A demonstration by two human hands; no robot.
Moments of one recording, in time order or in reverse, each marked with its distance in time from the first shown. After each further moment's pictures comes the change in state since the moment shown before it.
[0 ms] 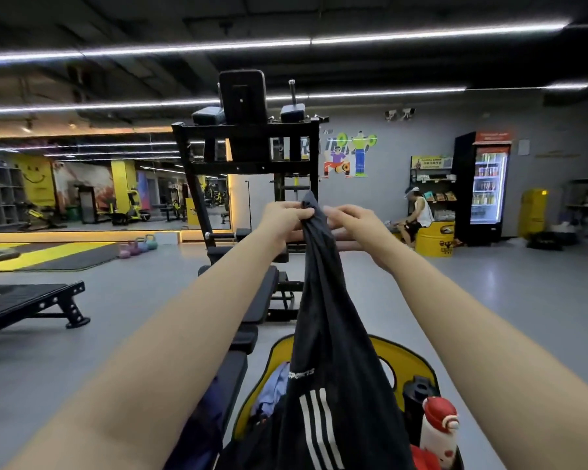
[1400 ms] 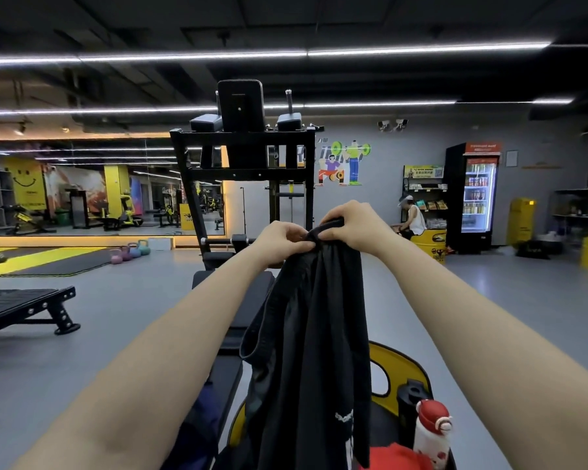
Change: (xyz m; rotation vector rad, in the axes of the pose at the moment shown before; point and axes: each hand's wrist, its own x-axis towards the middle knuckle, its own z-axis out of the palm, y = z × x) left_hand -0.020 -0.010 -0.027 0.651 -0.258 0.197; right_hand -0.006 -0.030 -0.002 -0.655 -0.028 -0.277
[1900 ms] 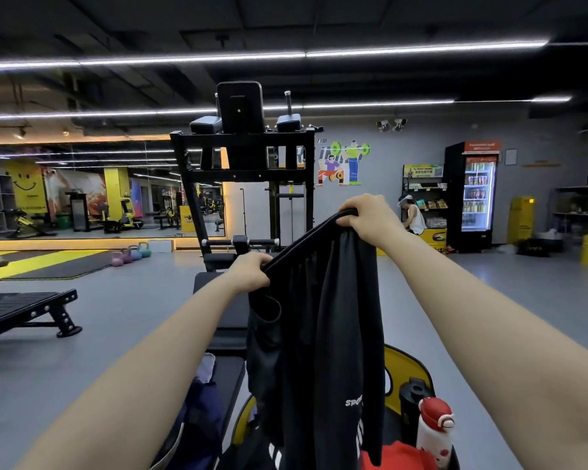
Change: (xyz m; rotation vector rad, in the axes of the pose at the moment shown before) left_hand -0.023 -0.053 -0.015 0.374 -0.012 -0.147; right_hand 0.004 0.012 -0.010 -0.086 0.174 0.089
